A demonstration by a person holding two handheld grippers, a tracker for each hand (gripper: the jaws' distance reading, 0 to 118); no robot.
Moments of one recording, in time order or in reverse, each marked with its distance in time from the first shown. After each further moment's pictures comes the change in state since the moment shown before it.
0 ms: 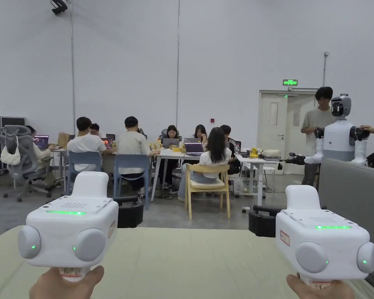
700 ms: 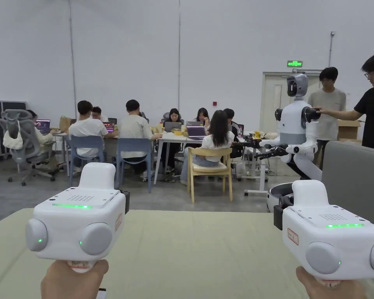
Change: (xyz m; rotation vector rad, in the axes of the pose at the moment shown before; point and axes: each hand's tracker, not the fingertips) left arm 0.006 -0.020 -0.006 -0.001 -0.011 -0.004; right arm -0.001 -0.018 0.001 -0.027 0.037 0.028
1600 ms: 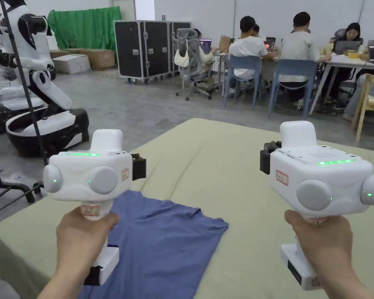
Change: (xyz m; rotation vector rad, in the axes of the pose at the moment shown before) left arm -0.291 -0.124 0.105 -0.401 0.408 0.192; right arm -0.352 -0.045 -0.042 -0.110 0.629 0.059
